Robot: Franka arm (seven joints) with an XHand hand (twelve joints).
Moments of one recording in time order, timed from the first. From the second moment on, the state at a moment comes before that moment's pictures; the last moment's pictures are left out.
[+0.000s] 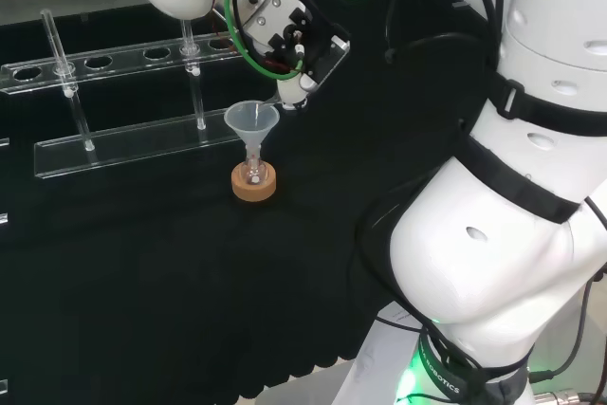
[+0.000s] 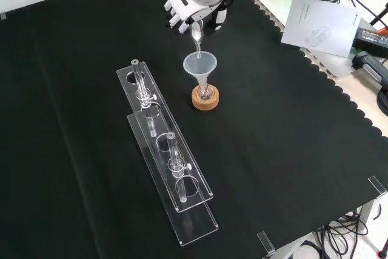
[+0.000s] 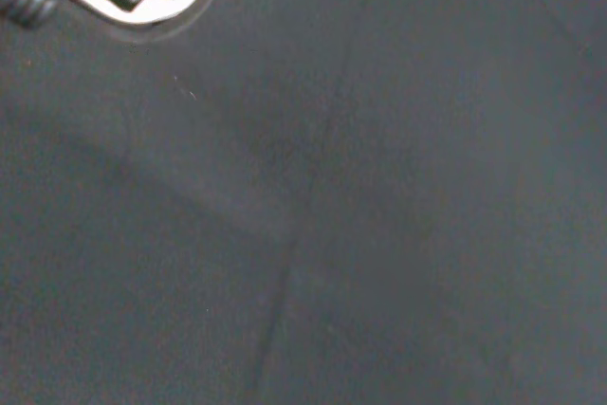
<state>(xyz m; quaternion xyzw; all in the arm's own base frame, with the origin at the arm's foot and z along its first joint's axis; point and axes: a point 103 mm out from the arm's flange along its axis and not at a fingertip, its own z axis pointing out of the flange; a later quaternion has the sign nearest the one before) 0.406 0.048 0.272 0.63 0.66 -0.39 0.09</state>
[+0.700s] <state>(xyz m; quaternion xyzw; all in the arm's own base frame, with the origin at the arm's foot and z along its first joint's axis) 0.407 0.051 0.274 0.62 0.65 -0.42 0.11</state>
